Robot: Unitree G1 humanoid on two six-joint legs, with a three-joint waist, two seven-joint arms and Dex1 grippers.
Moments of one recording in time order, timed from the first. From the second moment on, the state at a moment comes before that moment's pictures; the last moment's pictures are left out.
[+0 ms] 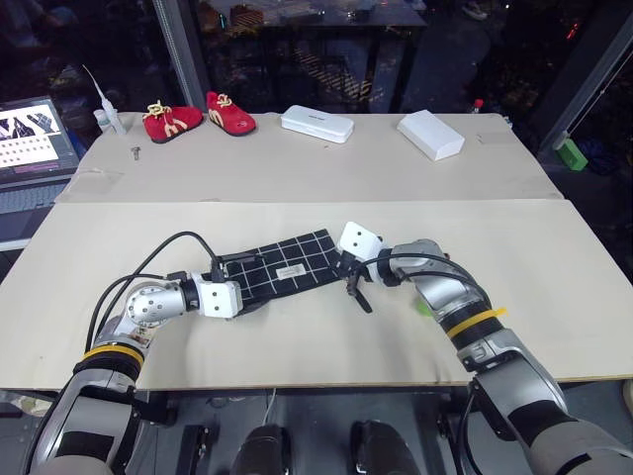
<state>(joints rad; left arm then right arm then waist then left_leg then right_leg) -0.56 0.64 -0.19 0.83 0.17 -1.02 -0.82 -0.79 -0.35 0.37 0.46 -0.10 0.28 0.87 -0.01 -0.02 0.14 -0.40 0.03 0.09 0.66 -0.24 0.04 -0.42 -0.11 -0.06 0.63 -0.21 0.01</state>
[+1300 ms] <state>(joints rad) -0.39 0.48 -0.02 0.33 -0.17 -0.27 -0.76 -0.68 -0.51 0.13 0.17 0.22 0.76 0.90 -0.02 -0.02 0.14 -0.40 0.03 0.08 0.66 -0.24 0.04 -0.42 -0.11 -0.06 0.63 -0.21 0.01</state>
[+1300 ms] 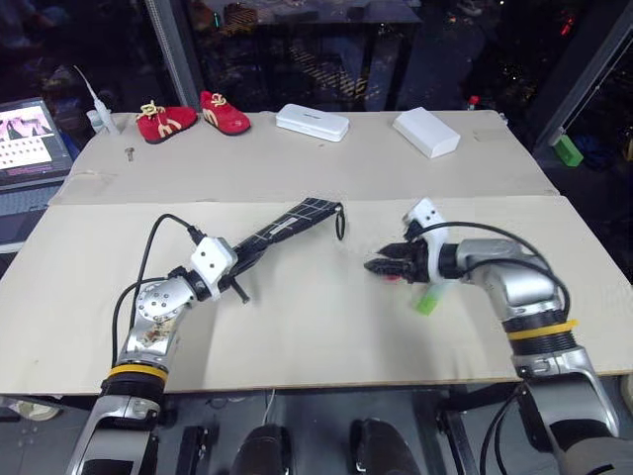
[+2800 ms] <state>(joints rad) -0.34 0.43 -0.01 0.33 -0.16 -0.27 -0.77 -0.91 -0.29 0.23 0.58 0.05 0.43 0.94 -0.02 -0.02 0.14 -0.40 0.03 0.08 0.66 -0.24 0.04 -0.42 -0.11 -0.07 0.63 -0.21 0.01</state>
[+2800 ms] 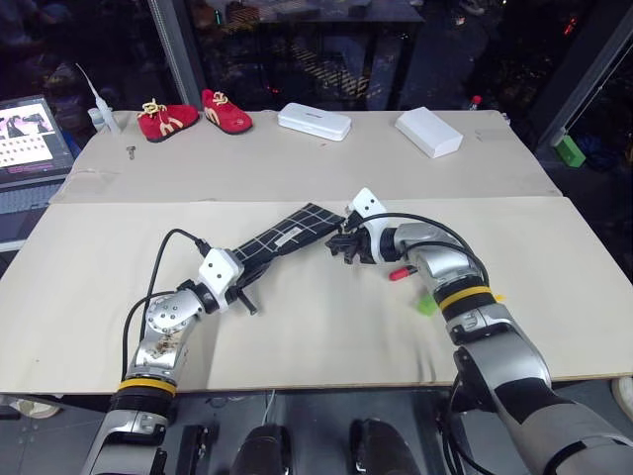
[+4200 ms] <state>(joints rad) -0.39 0.37 -0.01 0.40 -0.16 -0.30 -0.79 -0.93 -0.13 0.43 0.43 0.00 0.53 1.02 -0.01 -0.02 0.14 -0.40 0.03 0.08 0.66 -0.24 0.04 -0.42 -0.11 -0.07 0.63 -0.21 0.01</state>
